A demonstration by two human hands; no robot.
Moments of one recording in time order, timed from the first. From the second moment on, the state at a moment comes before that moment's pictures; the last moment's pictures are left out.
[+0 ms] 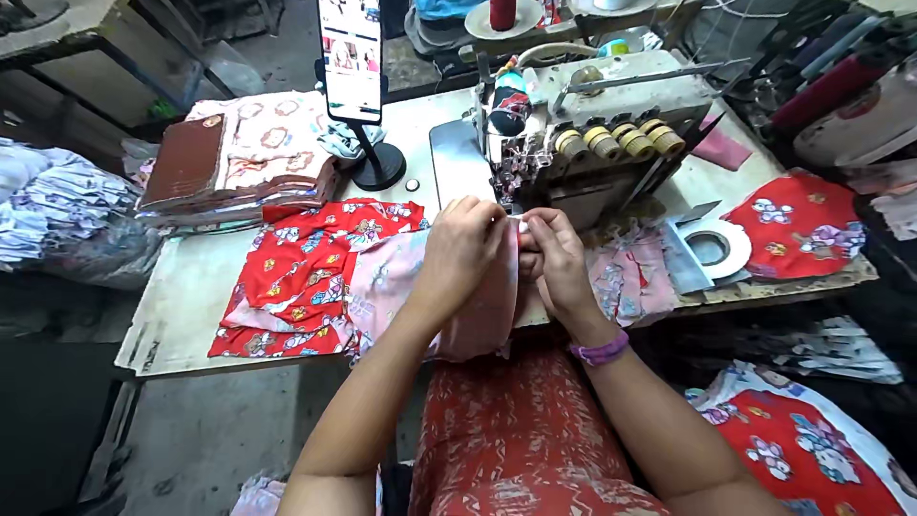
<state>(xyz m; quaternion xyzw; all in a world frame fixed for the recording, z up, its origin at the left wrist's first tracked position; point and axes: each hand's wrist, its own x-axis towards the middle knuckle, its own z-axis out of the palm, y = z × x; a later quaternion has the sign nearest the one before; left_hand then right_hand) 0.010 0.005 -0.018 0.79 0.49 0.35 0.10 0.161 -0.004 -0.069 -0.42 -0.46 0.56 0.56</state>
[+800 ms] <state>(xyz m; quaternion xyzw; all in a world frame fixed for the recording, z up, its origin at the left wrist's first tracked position) -0.012 0.005 -0.037 0.75 0.54 0.38 0.07 0.179 -0.049 -0.091 -0.45 -0.51 0.58 0.45</state>
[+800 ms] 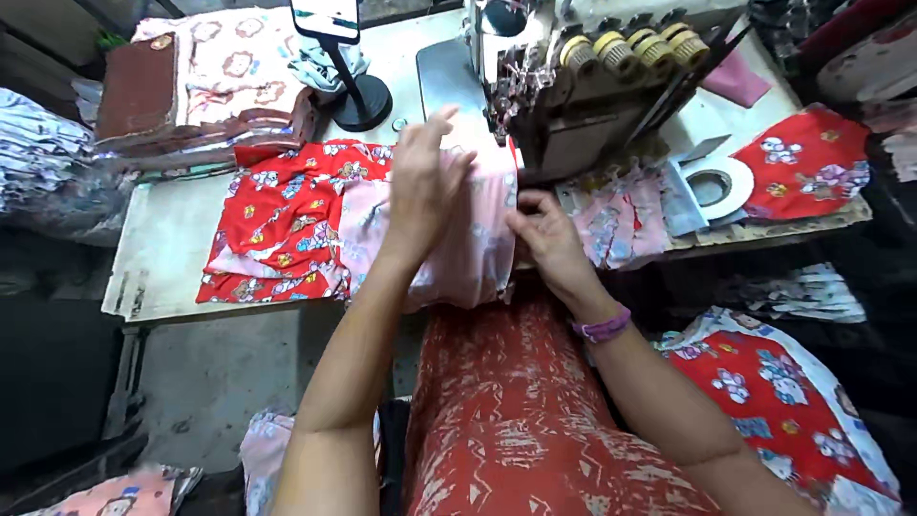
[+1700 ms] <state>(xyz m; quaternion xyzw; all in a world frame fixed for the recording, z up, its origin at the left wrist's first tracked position) -0.064 -0.084 -0.080 0.72 0.54 0.43 -0.01 0.173 -0.062 -0.119 -0.47 -0.50 0.61 0.40</state>
